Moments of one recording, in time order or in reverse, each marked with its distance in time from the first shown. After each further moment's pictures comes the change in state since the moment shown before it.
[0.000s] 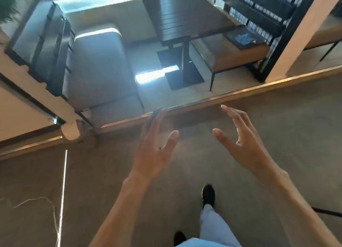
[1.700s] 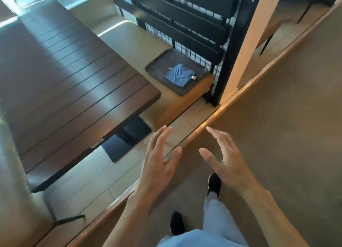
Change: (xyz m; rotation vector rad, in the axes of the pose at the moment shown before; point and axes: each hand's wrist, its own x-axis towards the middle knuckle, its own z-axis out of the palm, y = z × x) left_hand 0.732 -0.045 0.453 -0.019 -0.487 0.046; right_hand 0.602 0.408 -0.169 0.119 0.166 0.470
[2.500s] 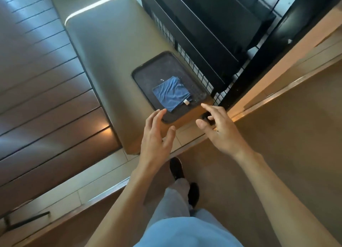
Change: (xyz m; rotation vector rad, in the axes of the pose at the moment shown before) left_hand 0.361 0.032 0.127 -0.012 0.156 -0.274; right_hand 0.407 0.095 -0.151 -0.099 -0.247 -0.019
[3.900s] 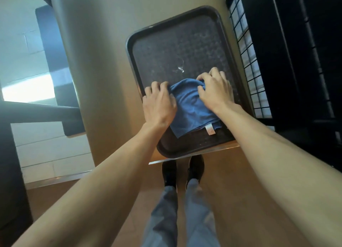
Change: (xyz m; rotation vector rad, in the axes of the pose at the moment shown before) left_hand 0.335 -0.212 0.161 0.551 -0.018 -0.410; right_hand 0.437 0.164 0.156 -0.556 -0.185 -0.093
